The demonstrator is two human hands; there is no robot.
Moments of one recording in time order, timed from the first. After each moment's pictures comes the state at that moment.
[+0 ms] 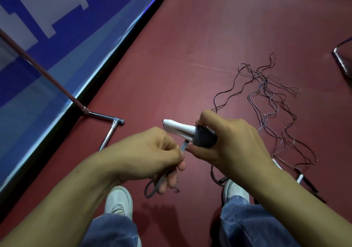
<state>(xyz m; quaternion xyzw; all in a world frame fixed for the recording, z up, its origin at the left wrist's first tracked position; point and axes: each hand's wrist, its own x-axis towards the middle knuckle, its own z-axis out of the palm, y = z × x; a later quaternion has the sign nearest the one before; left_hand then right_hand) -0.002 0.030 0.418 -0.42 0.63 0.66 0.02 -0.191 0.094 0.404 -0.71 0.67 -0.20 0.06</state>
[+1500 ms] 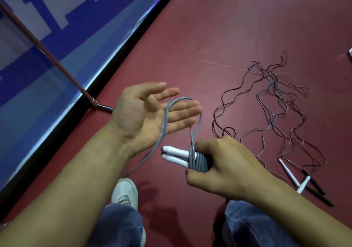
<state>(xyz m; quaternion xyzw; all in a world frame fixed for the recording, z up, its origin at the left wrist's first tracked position) 0.002 0.000 0.419 -0.33 0.24 0.86 -0.31 -0.164 0.105 0.391 -0.73 0.64 -0.09 0.22</state>
